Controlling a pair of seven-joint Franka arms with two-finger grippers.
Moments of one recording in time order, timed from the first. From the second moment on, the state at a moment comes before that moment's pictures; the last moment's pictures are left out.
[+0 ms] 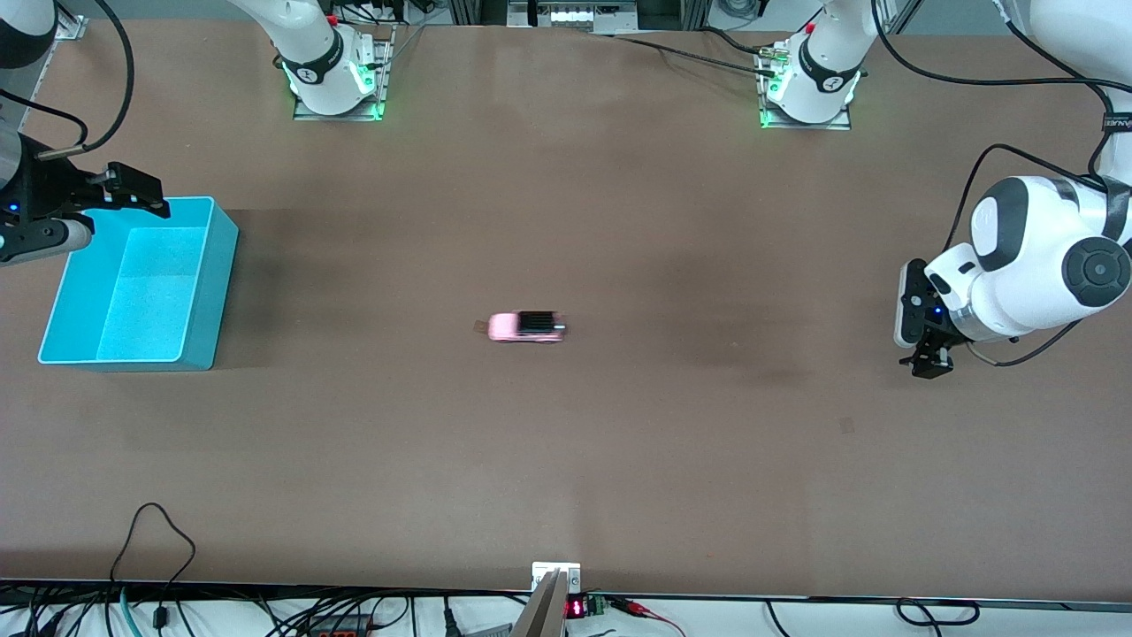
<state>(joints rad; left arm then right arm) 0.31 0.35 -0.29 -1.88 0.11 2.14 1.73 0.19 0.12 -0.21 -1.49 0.01 1.44 -0.25</state>
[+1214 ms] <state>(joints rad) 0.26 0.34 -0.22 -1.80 0.08 2.20 0.37 0.22 0.19 -0.20 -1.52 0.01 1.41 -0.30</state>
